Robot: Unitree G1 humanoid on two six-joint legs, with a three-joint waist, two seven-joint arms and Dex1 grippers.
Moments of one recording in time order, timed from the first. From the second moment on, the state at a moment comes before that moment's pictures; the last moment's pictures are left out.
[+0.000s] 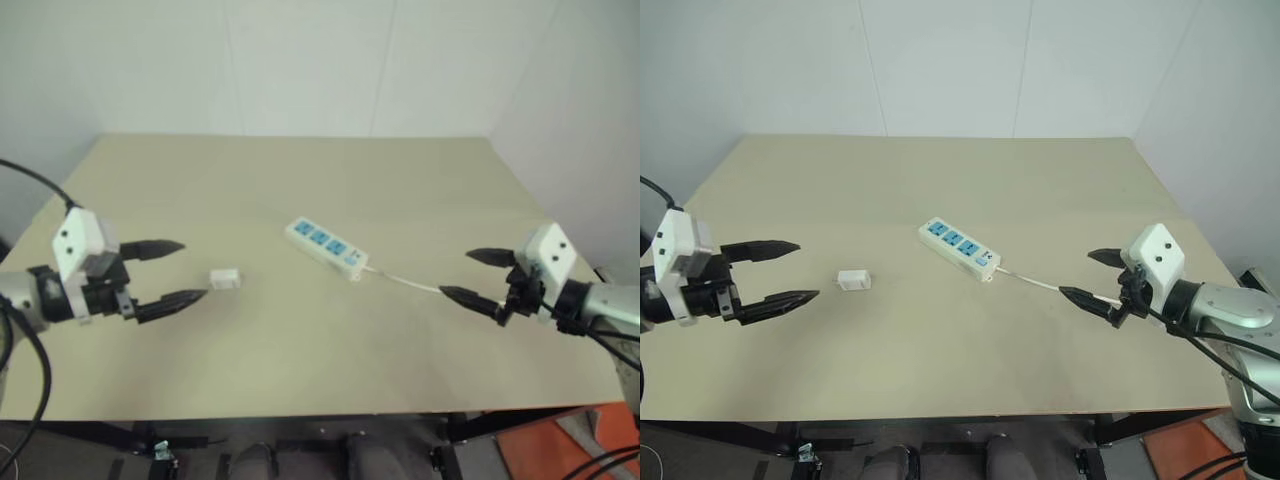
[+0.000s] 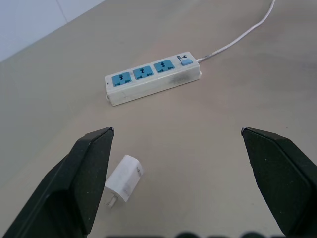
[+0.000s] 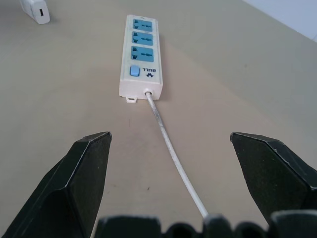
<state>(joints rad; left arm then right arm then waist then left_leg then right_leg) -0.12 0.99 0.48 -0.35 -0.62 0.58 -1.12 -0.18 -0.88 -0.28 -0.31 0.44 0.50 0.90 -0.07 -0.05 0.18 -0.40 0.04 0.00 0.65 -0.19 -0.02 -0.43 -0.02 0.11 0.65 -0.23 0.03</state>
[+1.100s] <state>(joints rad) -0.23 1.00 0.38 -0.27 -0.59 0.50 -1.12 -0.67 -0.33 0.03 0.46 0.24 0.11 0.81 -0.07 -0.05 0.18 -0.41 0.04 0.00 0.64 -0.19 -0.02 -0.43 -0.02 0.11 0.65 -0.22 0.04</state>
